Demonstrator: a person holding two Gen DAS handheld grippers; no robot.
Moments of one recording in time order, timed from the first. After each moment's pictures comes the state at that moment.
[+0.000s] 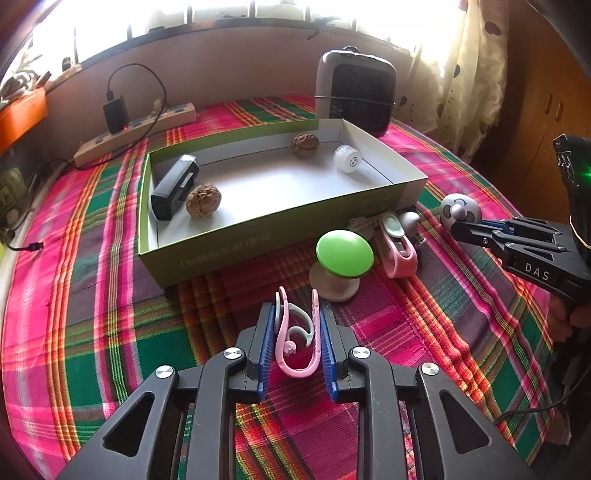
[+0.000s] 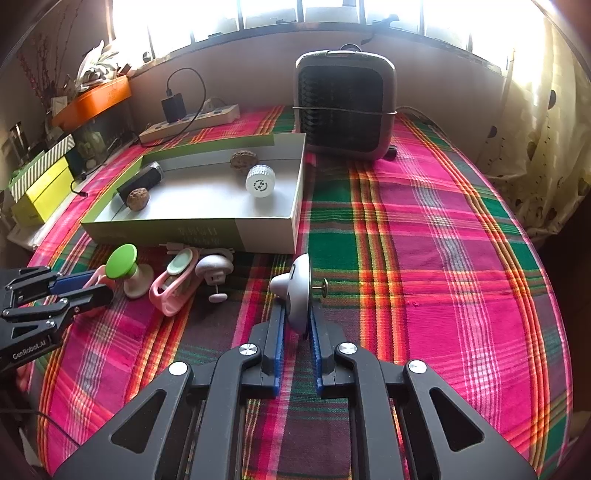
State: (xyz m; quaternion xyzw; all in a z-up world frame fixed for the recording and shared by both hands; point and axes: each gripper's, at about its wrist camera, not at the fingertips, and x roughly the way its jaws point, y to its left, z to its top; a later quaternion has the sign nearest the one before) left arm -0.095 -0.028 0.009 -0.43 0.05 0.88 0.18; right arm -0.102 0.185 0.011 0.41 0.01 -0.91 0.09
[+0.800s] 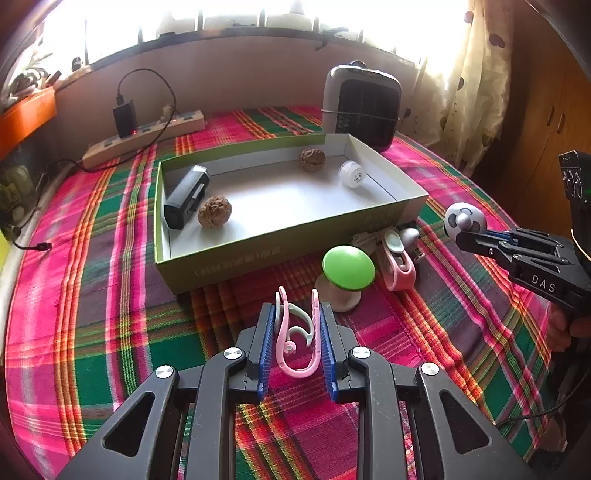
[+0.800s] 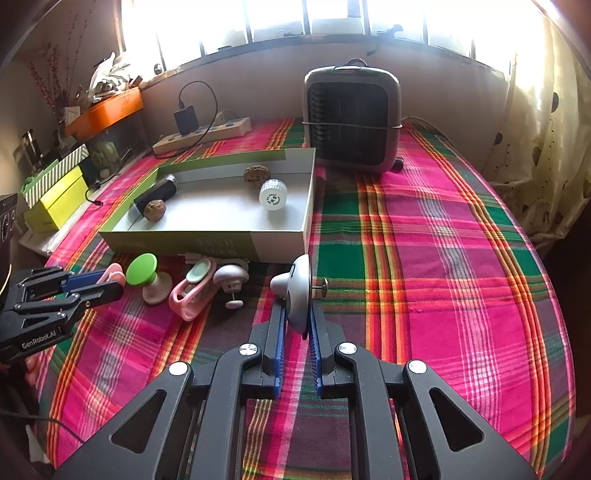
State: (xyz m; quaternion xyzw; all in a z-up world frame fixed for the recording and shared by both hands) left arm -0.094 -0.034 0.019 -0.41 0.04 0.89 0.18; right arm -0.095 0.185 0.021 0.39 0.00 -0.91 0.11
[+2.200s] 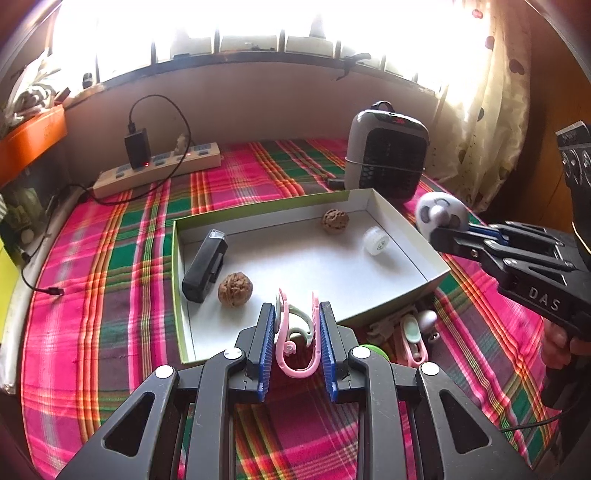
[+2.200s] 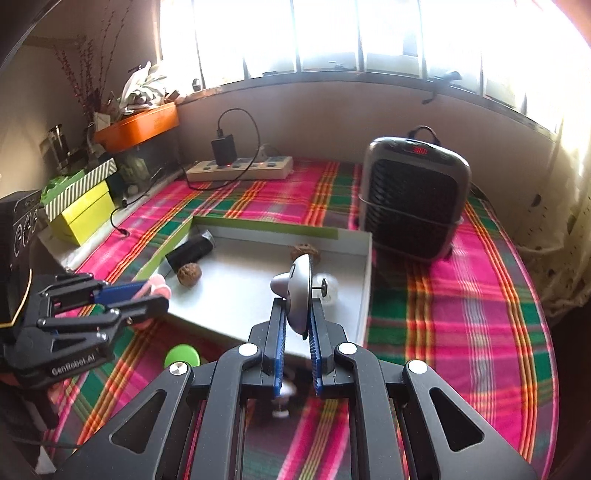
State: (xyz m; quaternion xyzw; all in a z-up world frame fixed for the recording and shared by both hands) left arm -0.138 -0.032 0.052 -0.38 0.02 0.91 0.15; right arm -0.153 0.147 0.065 0.35 0.03 -0.92 0.19
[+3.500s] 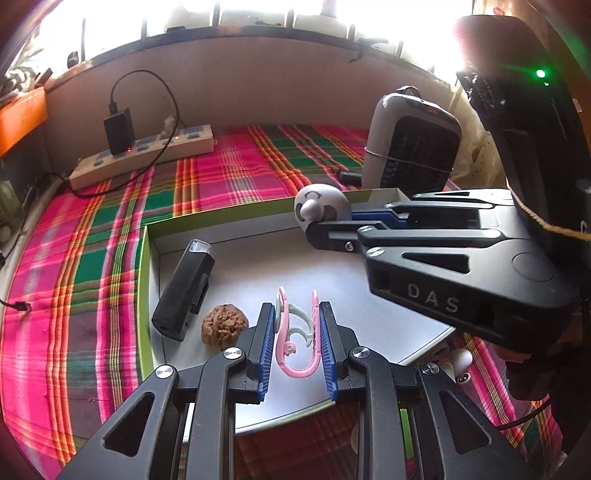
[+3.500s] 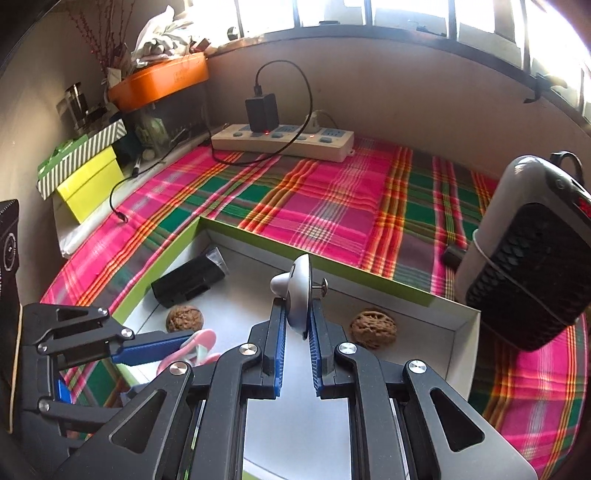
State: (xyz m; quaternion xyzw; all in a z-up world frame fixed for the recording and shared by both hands) left arm -0.193 -0.020 0.028 -0.41 0.00 0.90 0.15; right arm -0.253 0.085 0.034 0.41 0.09 -0.87 0.27
